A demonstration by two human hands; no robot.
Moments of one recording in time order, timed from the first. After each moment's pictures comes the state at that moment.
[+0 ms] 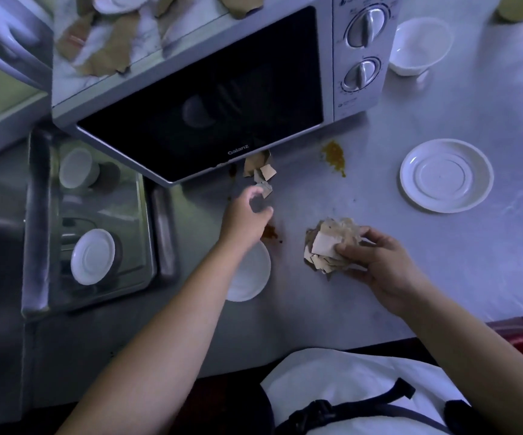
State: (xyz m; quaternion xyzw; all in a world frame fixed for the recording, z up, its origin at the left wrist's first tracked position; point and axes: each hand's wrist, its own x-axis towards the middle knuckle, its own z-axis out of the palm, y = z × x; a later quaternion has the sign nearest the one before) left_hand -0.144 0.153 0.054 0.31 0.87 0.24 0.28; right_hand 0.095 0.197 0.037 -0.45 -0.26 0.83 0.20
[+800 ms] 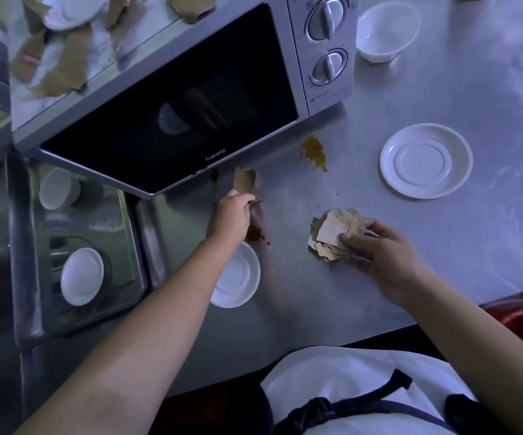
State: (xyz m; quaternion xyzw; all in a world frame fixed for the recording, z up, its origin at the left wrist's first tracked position) left_hand -0.161 0.173 0.025 0.52 0.84 0.05 0.15; right_hand 0.114 0.208 0.023 -0.48 -0.21 0.82 0.23
